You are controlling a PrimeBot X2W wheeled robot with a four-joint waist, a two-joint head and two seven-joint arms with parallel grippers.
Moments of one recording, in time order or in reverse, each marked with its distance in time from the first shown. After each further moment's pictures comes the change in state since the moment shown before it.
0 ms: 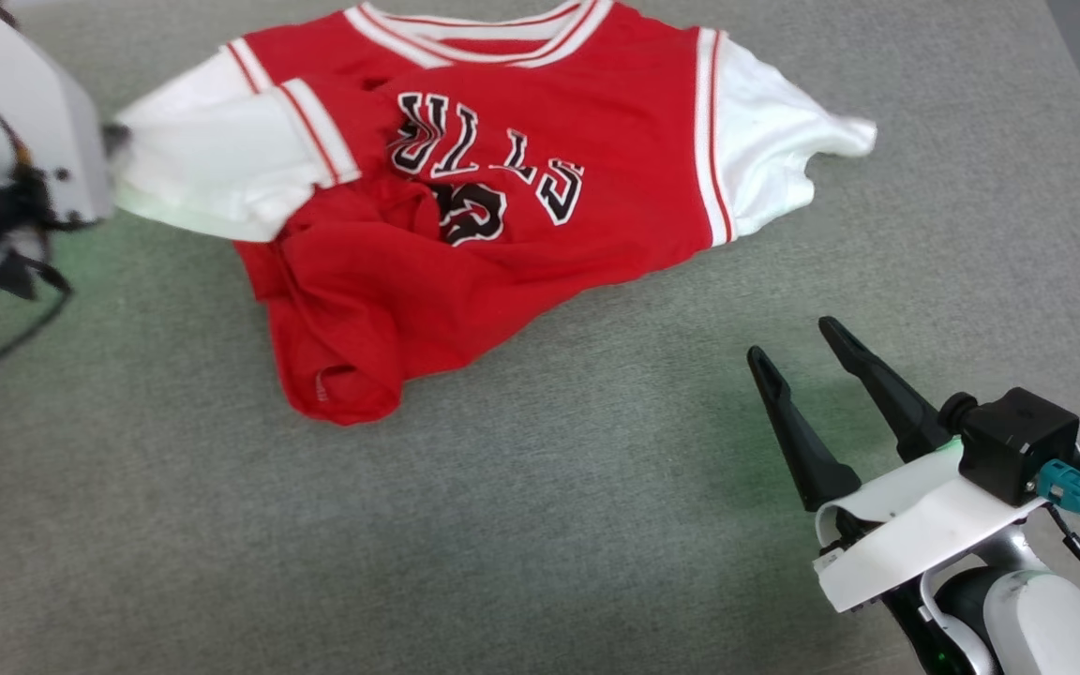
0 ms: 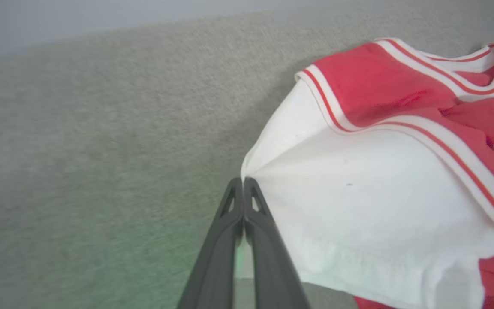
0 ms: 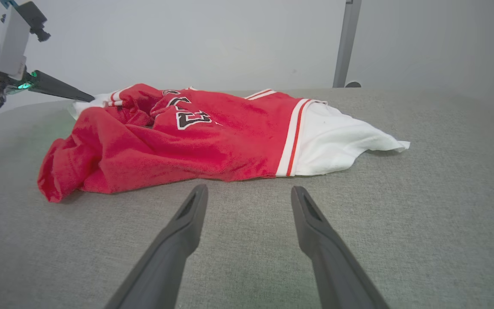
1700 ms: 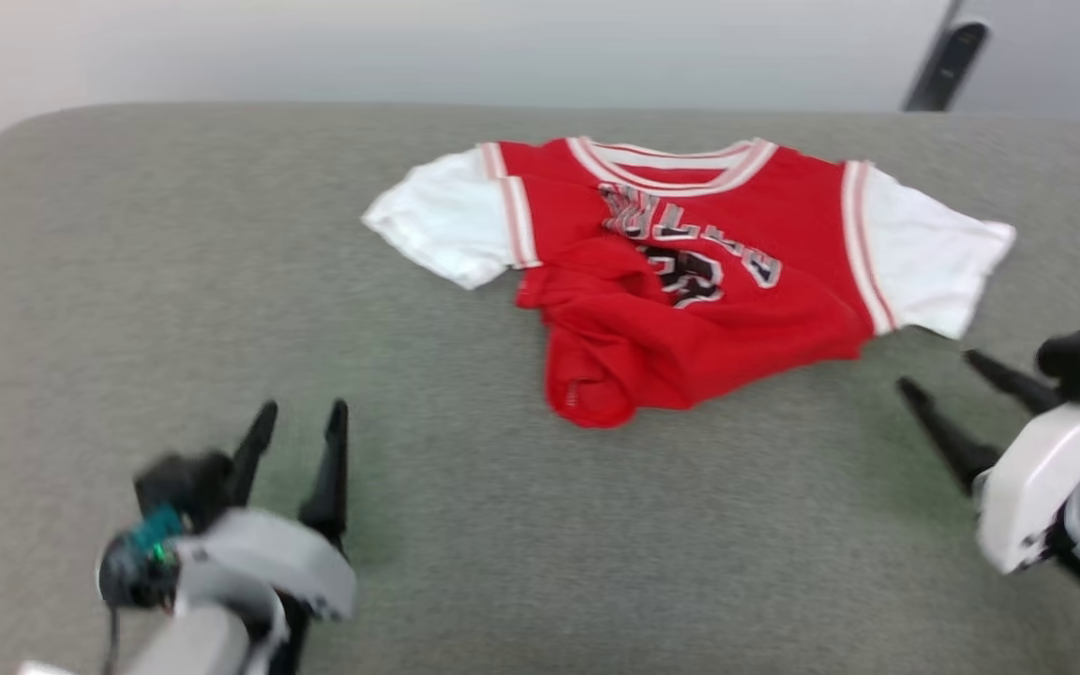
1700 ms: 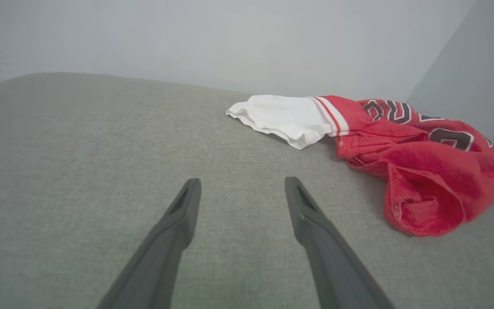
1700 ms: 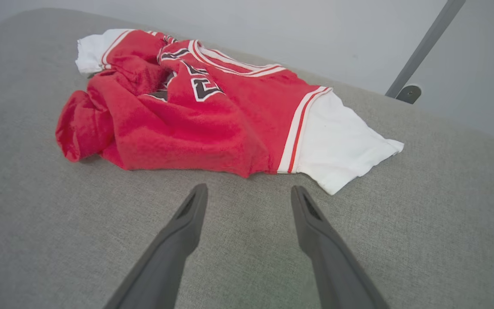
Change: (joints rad) left arm 0.850 -0.133 0.057 -0.546 0.105 0.282 -0.911; right arm -0.065 -0.276 -0.042 0.108 0.095 0.000 0.353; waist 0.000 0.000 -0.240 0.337
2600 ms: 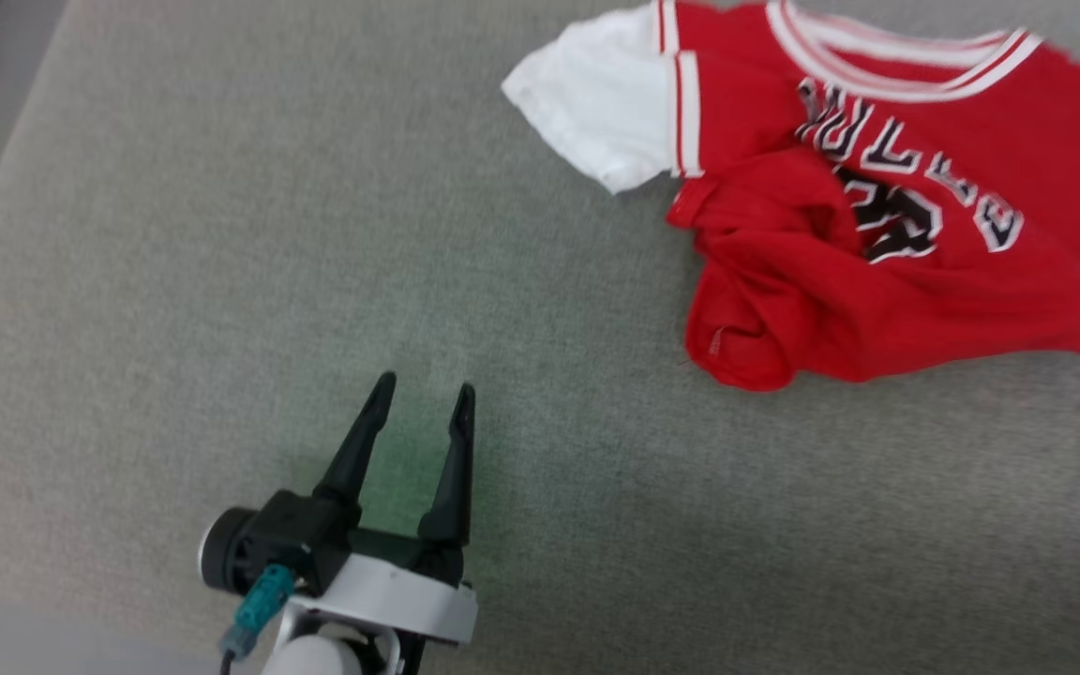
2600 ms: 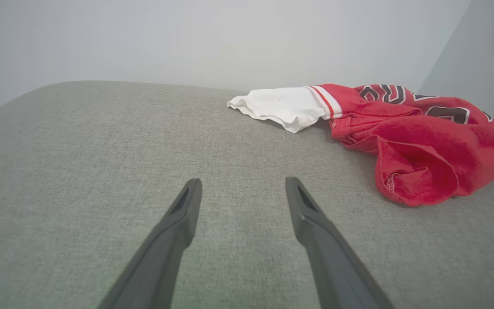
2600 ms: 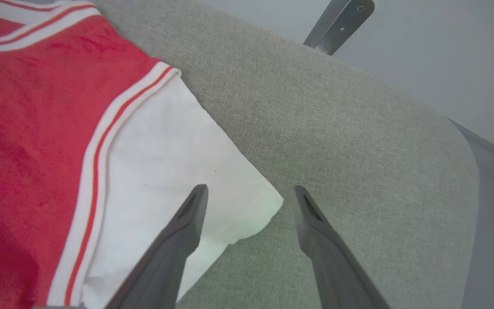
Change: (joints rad) left arm 0.183 -0.262 0.136 -0.310 0.441 -0.070 -0.001; right arm -0.668 -0.345 0.140 0.574 0.151 0.000 0.362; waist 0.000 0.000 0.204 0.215
